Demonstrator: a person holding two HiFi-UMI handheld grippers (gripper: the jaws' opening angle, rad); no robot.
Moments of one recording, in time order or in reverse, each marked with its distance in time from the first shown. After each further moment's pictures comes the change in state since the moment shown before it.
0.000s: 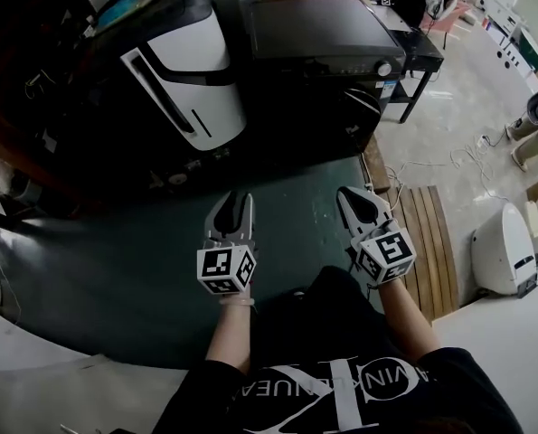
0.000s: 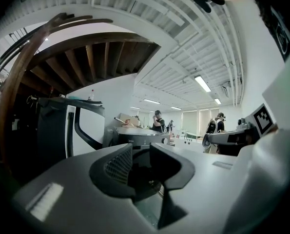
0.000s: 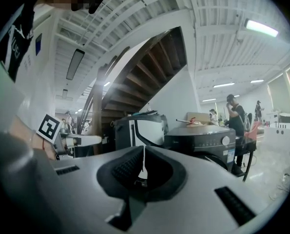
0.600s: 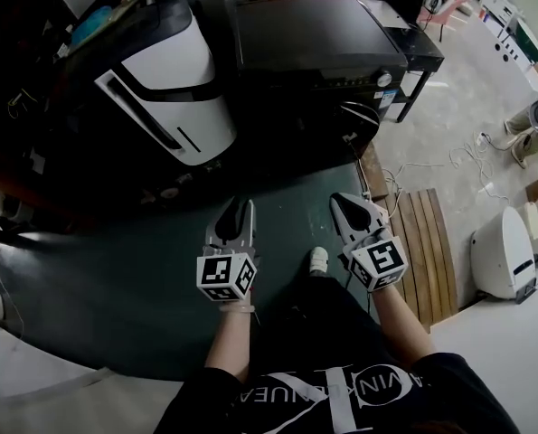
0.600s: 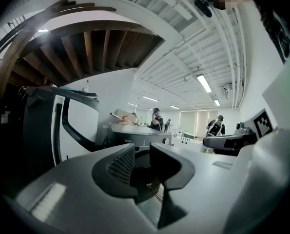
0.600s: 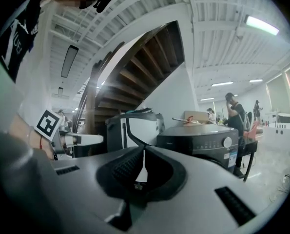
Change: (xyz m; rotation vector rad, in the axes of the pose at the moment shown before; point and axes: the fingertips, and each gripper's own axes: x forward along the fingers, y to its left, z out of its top) left arm 0.103 0.014 -0.005 -0.039 0.038 -0.039; right arm 0.075 -0.061 -0.004 -0.001 0.019 -0.018
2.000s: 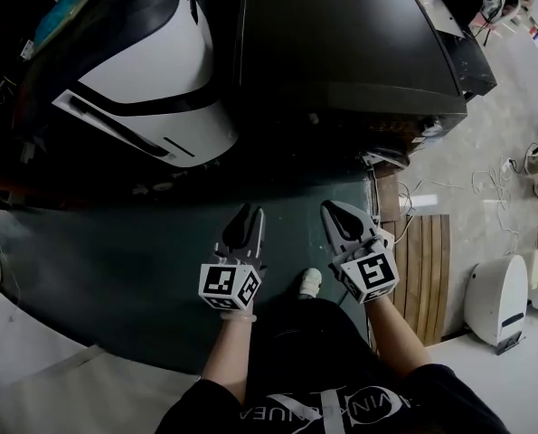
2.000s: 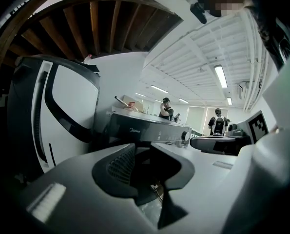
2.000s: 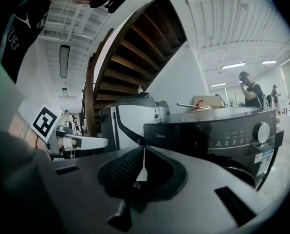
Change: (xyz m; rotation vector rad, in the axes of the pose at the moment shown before) left arm 0.213 0.055 -0.054 -0.096 0.115 0.062; right arm 0.201 -0.135 -0.051 0.029 0.104 0.155
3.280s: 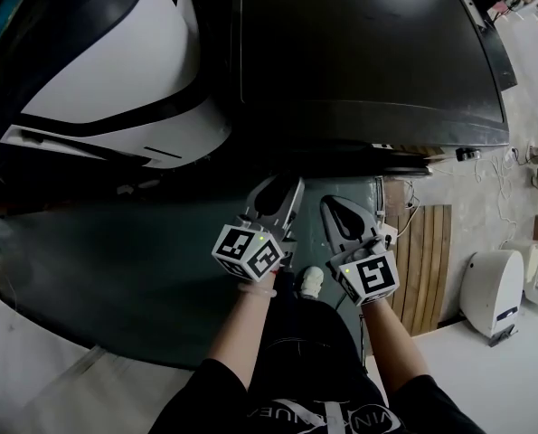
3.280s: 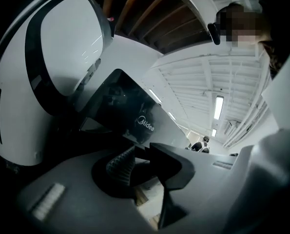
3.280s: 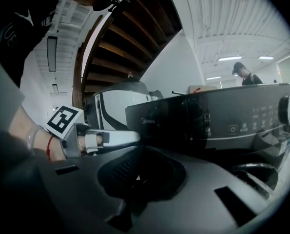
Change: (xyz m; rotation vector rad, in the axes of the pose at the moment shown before) left arm 0.174 0.037 -0.026 -0.351 -0.015 -0.262; right arm 0.121 -0.048 -0.045 0.058 0.096 -0.055
